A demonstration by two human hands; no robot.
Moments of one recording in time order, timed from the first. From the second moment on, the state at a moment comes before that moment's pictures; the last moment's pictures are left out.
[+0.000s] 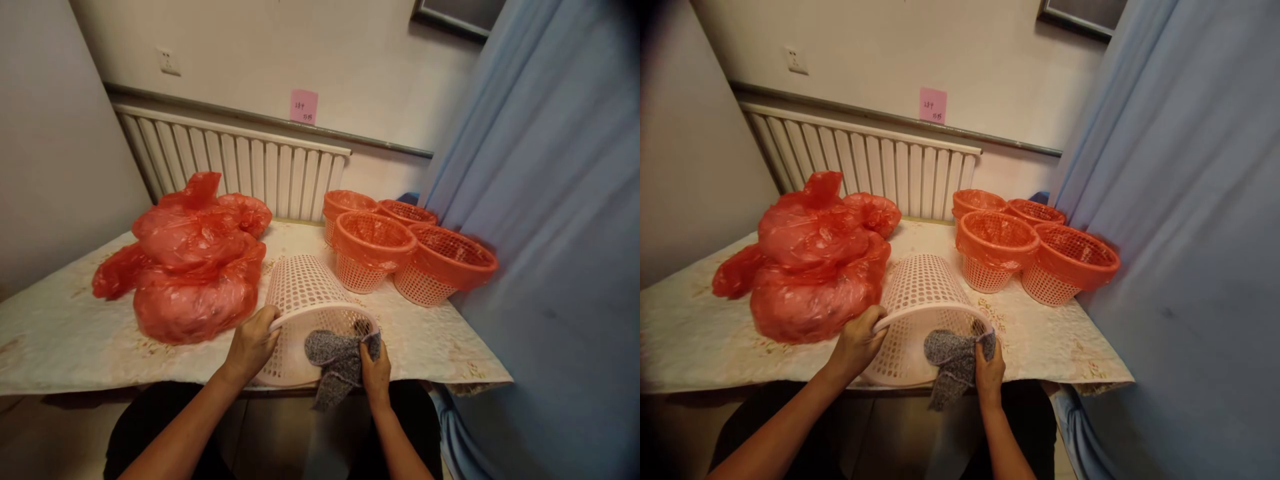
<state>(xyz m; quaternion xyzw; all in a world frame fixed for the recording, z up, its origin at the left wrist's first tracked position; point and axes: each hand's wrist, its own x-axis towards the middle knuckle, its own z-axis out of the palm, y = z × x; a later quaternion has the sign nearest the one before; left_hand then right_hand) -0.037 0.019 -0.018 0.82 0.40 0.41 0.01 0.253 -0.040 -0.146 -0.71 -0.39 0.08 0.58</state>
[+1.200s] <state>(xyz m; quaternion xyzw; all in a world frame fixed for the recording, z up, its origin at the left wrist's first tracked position) -0.040 0.021 -0.058 0.77 0.38 0.51 0.09 0.262 -0.022 -0.057 -0.66 -0.54 -0.05 0.52</state>
